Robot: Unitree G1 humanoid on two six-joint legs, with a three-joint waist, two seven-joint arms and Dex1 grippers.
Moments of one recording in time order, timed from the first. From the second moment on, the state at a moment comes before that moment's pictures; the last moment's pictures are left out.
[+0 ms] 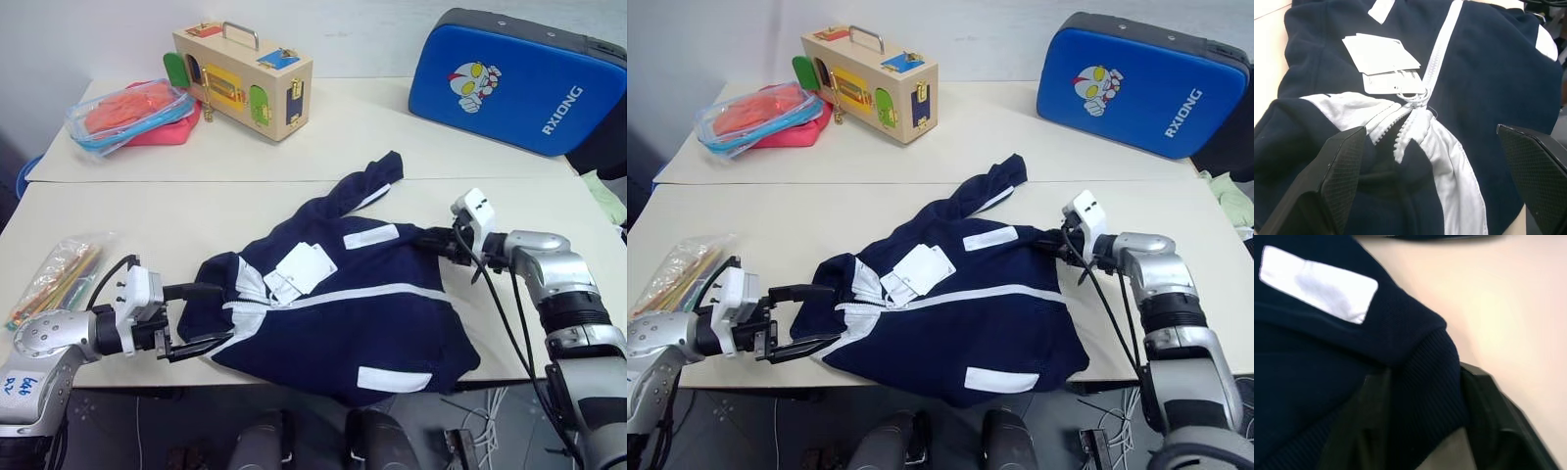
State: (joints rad) left arm 0.05 0.81 0.27 -0.24 -0.56 0.29 -1.12; right arm -0.80 -0.67 0.07 0.72 0.26 0.27 1.02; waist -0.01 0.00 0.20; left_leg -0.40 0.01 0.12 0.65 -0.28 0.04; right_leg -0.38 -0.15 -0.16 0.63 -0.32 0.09
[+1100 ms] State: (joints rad) left arm 0.06 0.79 0.36 -0.18 -0.54 0.23 -1.11; right arm -0.10 -0.80 -0.20 -0.12 0.53 0.08 1.31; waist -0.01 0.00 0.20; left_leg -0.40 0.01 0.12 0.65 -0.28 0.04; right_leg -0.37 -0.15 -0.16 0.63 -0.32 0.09
